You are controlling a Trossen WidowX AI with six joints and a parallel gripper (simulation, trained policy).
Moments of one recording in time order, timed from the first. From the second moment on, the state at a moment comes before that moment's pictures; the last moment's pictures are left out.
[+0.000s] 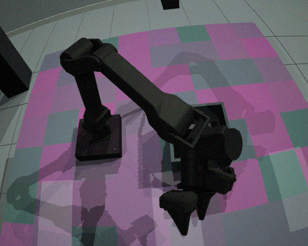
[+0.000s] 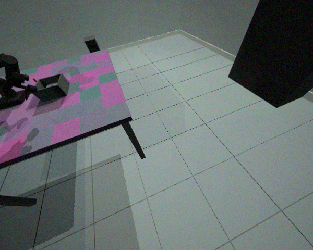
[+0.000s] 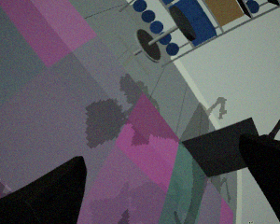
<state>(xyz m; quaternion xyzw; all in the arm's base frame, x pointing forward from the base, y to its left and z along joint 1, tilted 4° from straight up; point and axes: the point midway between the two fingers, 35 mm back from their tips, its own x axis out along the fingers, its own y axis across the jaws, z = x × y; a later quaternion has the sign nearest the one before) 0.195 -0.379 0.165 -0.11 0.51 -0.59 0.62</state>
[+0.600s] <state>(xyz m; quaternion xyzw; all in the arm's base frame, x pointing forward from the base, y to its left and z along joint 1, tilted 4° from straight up) 0.312 -0.211 0.190 -0.02 0.45 -0.46 0.77</state>
